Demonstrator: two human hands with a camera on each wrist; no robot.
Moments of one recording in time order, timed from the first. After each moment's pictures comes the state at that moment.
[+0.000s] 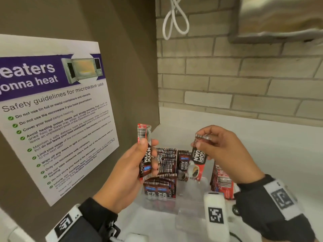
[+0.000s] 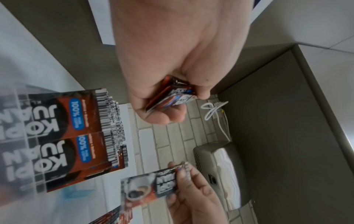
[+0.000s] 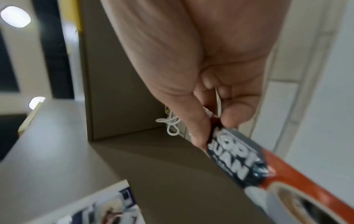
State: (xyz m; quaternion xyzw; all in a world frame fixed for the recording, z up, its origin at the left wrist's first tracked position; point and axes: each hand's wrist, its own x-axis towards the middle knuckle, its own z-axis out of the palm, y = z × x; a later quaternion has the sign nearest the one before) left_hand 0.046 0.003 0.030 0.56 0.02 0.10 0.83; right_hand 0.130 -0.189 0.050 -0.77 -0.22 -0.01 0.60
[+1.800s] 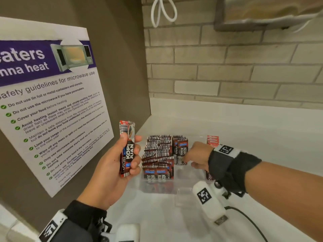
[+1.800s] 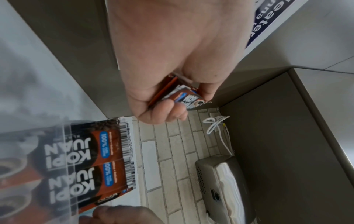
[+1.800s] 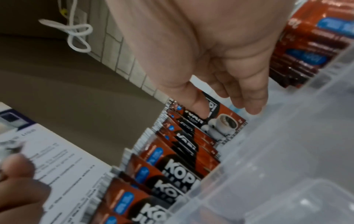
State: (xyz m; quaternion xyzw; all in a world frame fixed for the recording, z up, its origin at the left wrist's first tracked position) left_hand 0.025 0.031 0.015 0.50 0.03 0.06 0.87; right_hand 0.150 -0.153 -0.005 -0.88 0.01 0.23 0.42
